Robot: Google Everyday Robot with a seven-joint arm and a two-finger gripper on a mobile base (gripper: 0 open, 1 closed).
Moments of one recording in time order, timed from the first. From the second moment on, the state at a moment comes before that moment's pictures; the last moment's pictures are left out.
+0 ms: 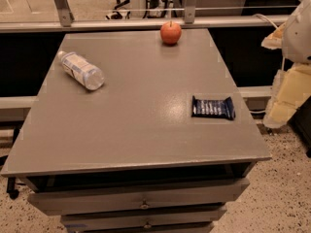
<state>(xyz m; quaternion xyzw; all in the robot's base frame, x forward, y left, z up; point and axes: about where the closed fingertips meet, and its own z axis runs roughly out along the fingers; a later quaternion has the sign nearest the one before) 0.438 -0.217 0.976 -0.60 0.78 -0.03 0.16</state>
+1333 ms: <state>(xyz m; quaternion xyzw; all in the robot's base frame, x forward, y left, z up) 0.484 -0.083 0.992 -0.64 0.72 0.04 0.25</state>
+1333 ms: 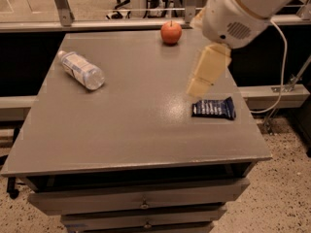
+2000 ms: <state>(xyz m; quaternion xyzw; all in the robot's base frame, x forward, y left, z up) 0.522 0.064 1.027 -0.64 0.67 0.11 0.36</state>
